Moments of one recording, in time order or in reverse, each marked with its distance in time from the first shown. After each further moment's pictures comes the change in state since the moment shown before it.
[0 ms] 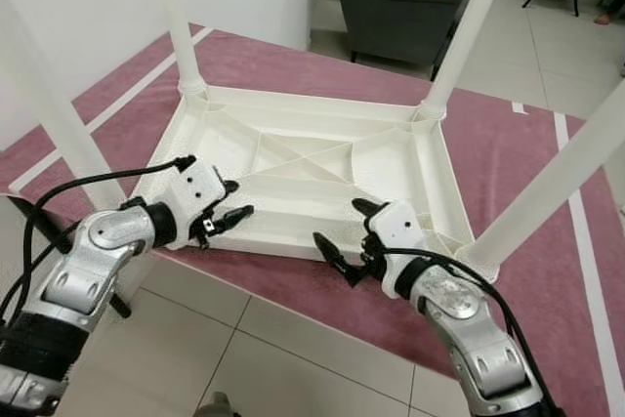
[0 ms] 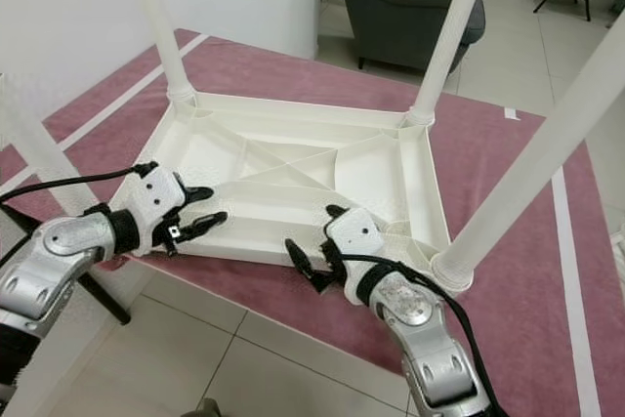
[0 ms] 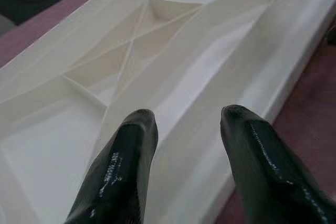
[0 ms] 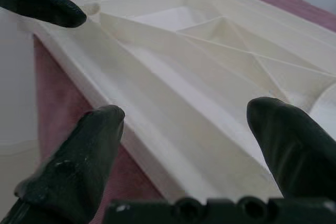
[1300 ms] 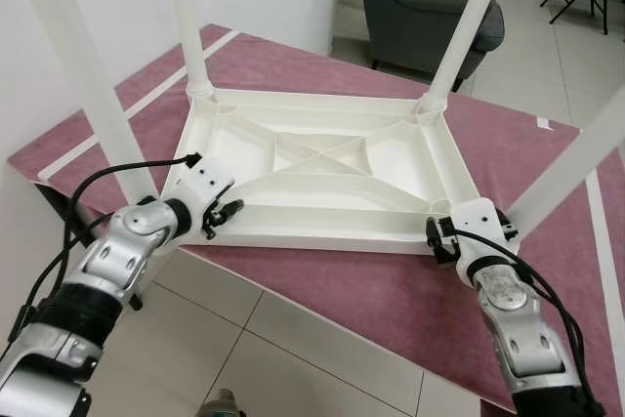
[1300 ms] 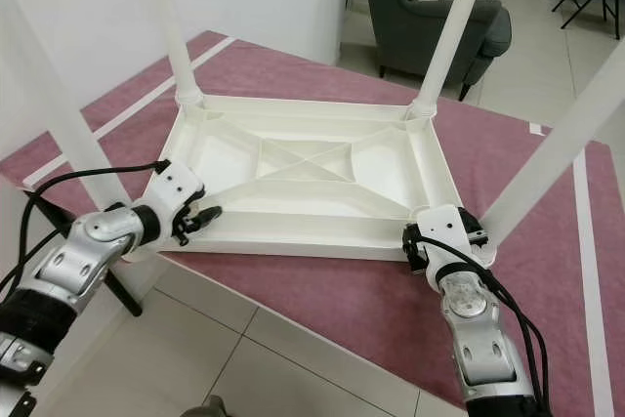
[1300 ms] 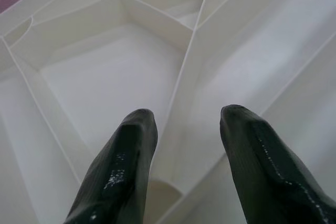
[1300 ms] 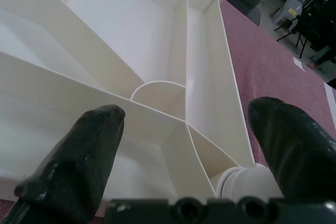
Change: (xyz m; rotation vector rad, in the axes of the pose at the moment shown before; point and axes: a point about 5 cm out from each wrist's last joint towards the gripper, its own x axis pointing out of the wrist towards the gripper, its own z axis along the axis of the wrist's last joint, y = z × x) left arm 0.060 0.040 -0.027 -0.122 0.162 0.253; right arm -0.056 -0.084 -0.063 -0.115 0.398 -0.753
